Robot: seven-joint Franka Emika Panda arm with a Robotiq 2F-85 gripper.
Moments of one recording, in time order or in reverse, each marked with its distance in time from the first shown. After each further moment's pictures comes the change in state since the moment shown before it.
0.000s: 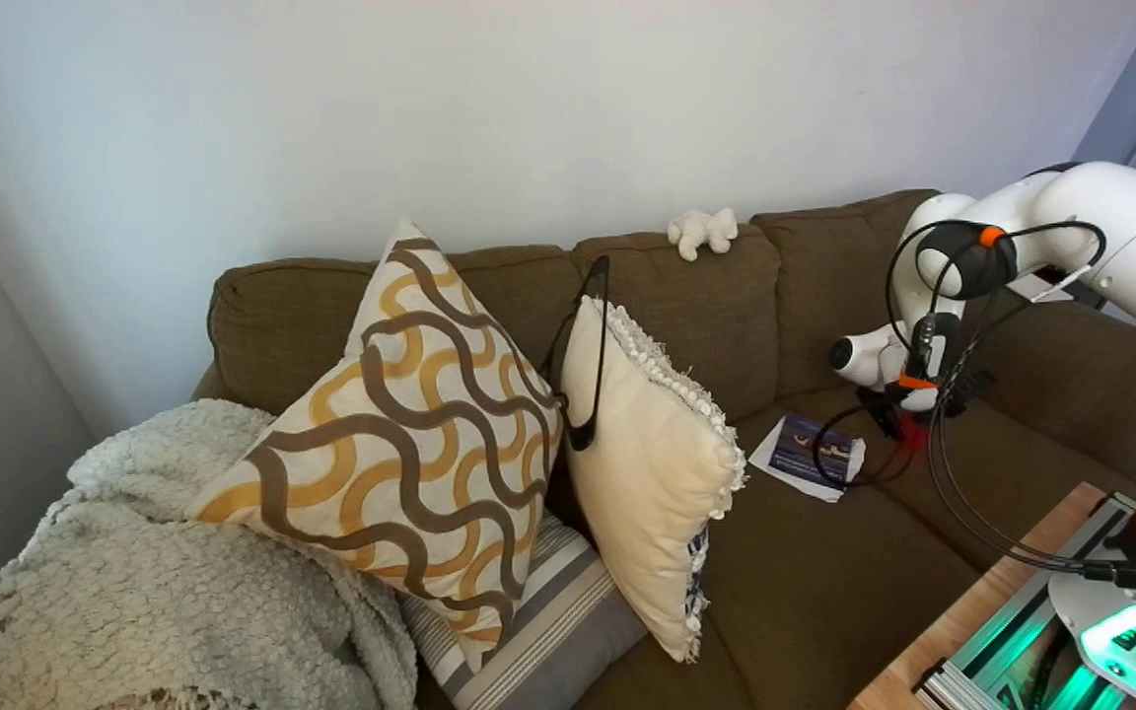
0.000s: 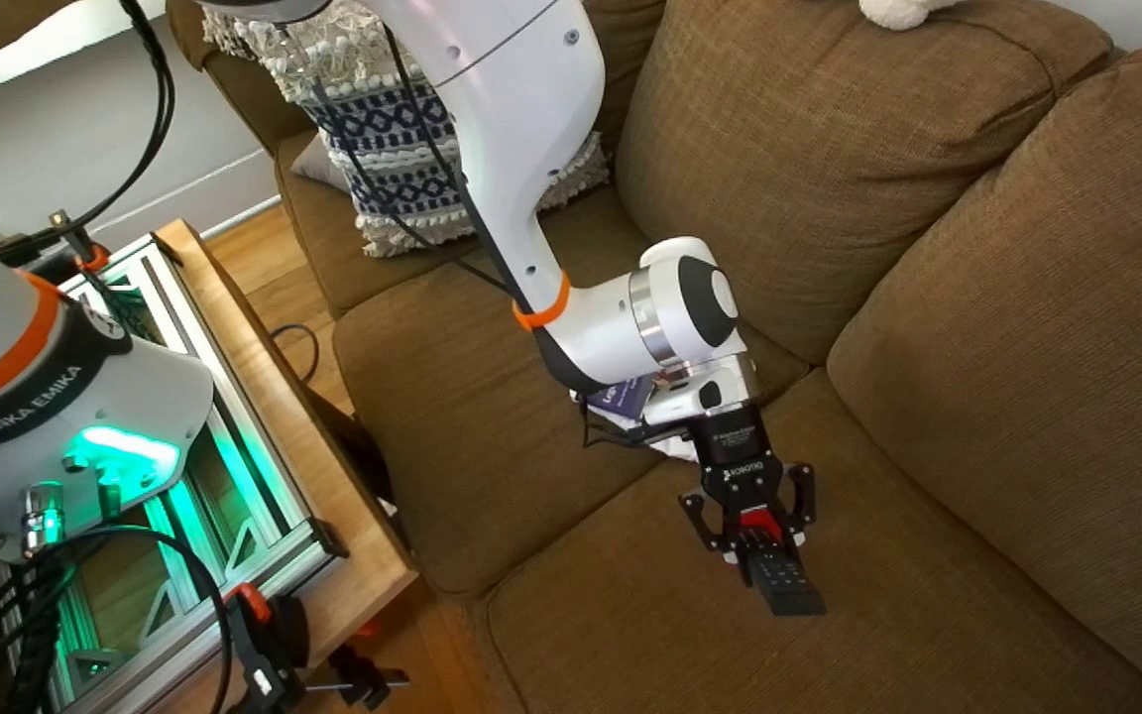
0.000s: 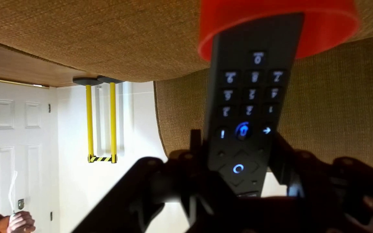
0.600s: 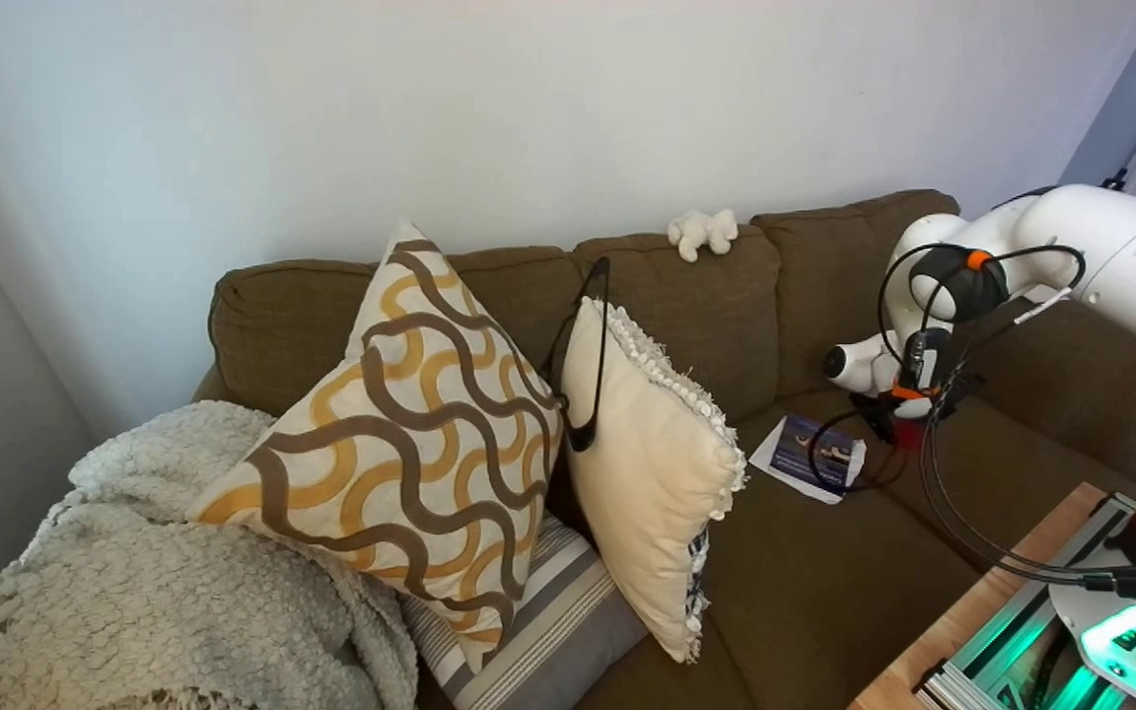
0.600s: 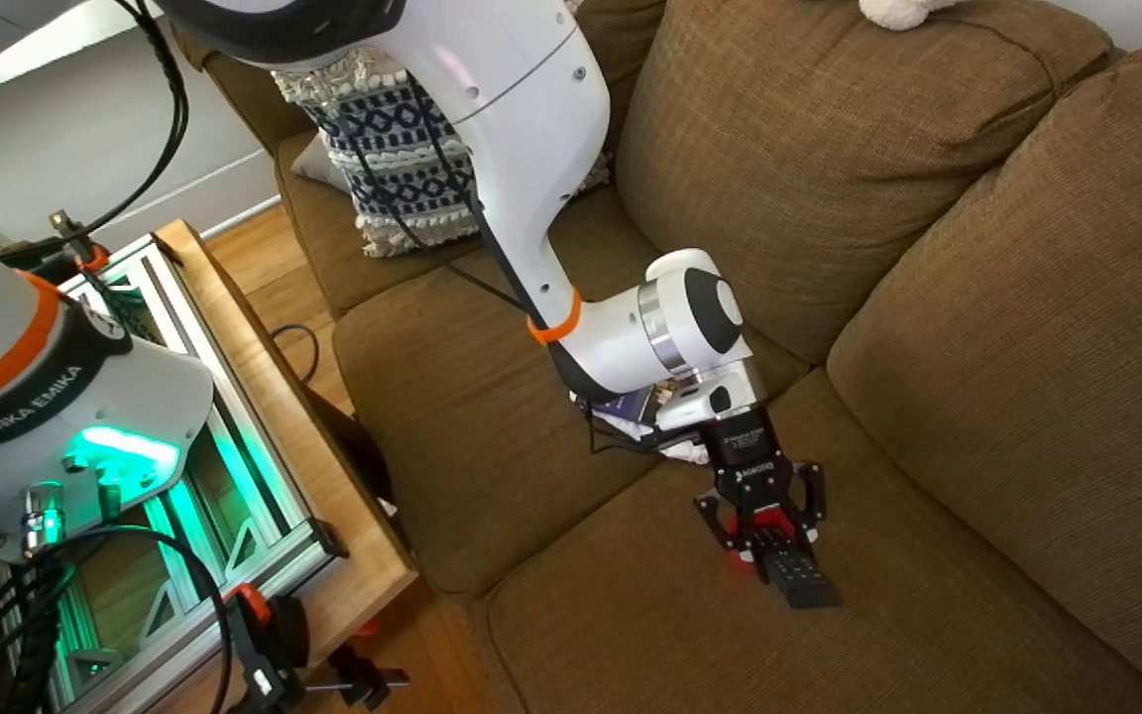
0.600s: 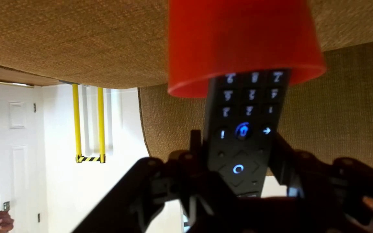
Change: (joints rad) arm -0.001 0.094 -0.016 0.113 0.014 -0.001 -0.004
